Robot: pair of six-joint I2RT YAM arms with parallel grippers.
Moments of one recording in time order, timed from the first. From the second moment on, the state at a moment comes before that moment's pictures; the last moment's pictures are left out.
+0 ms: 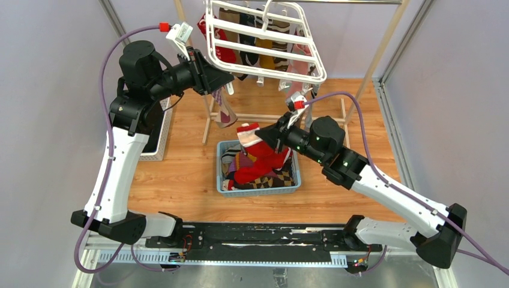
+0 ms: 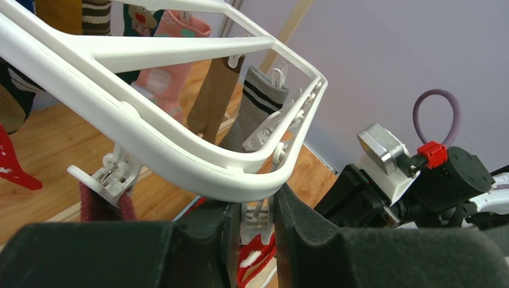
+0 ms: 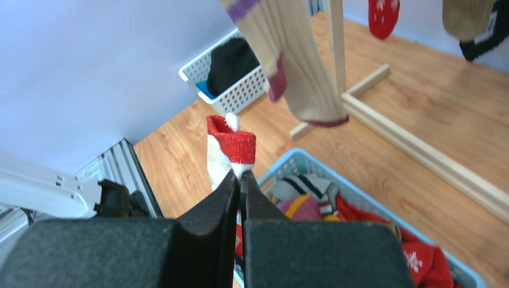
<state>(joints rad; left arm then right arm) -0.31 1.32 1.83 -0.56 0.63 -0.40 0.89 1.06 0.99 0.02 -0.11 0.29</state>
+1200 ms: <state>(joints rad) -0.31 1.34 1.83 -0.52 0.75 -0.40 0.85 1.27 1.23 0.23 -0.18 0.35</state>
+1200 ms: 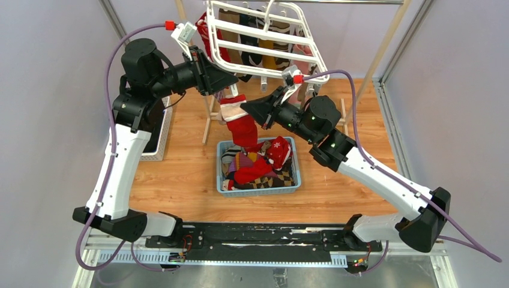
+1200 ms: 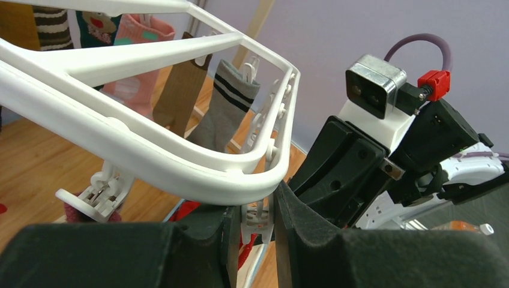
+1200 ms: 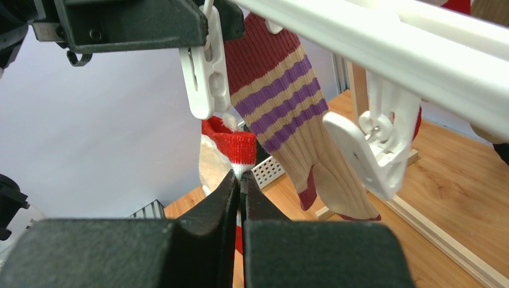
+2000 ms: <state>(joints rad) -0.31 1.35 1.83 -0.50 0.78 -0.40 0.81 1.30 1.27 0.26 -0.24 0.41</state>
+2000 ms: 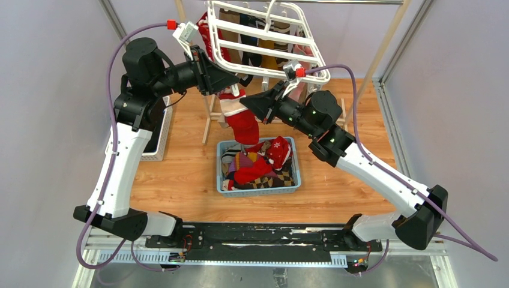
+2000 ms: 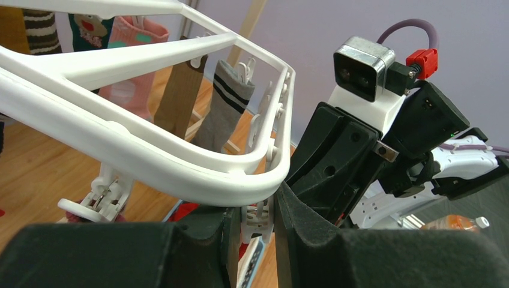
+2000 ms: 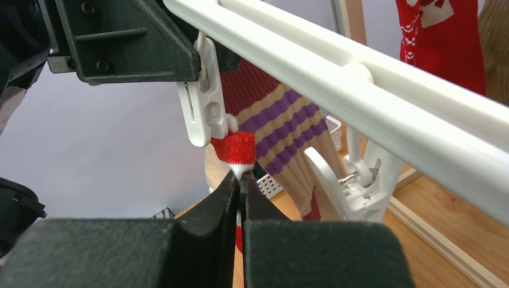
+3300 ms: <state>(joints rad) -0.31 1.35 1.83 -0.50 0.80 -0.39 0.77 1.28 1.27 0.30 -0.29 0.45</state>
